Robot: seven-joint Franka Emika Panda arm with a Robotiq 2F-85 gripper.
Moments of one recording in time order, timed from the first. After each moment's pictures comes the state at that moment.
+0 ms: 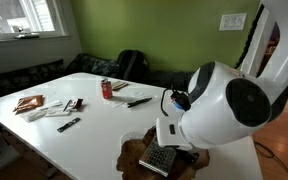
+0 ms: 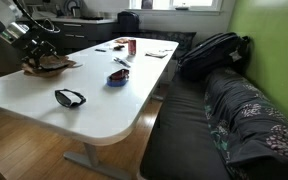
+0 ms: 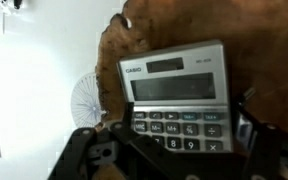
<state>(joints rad) 0.39 0.48 0.29 -2.25 -1.64 2.59 0.37</state>
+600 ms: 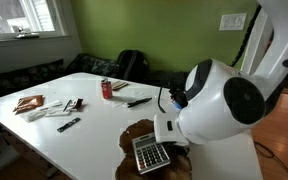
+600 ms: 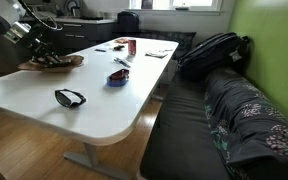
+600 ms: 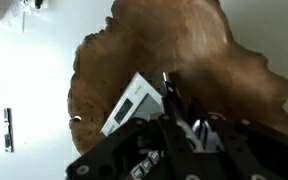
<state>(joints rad) 0.38 0.48 0.29 -2.23 -1.70 2.57 0.37</state>
